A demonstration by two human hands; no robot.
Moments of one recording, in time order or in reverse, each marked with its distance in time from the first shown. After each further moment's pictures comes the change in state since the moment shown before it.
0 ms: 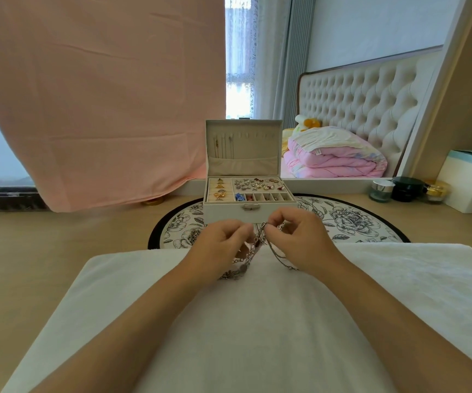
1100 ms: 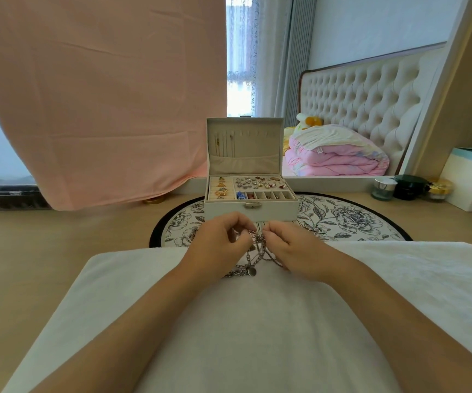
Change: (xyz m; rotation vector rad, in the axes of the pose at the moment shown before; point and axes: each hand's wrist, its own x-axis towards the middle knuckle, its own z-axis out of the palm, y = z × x) left_hand 0.002 -0.006 0.001 0.212 0.121 0.141; right_hand -0.002 -0.003 -0.001 -0.160 -0.393 0.086
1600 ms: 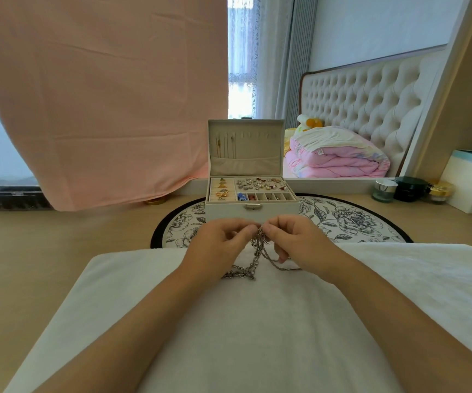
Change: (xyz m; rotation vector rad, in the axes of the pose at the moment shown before) left_hand -0.003 0.004 -0.003 -0.052 -0.011 -0.008; right_hand 0.005 0.004 -0.002 0.323 0.111 0.043
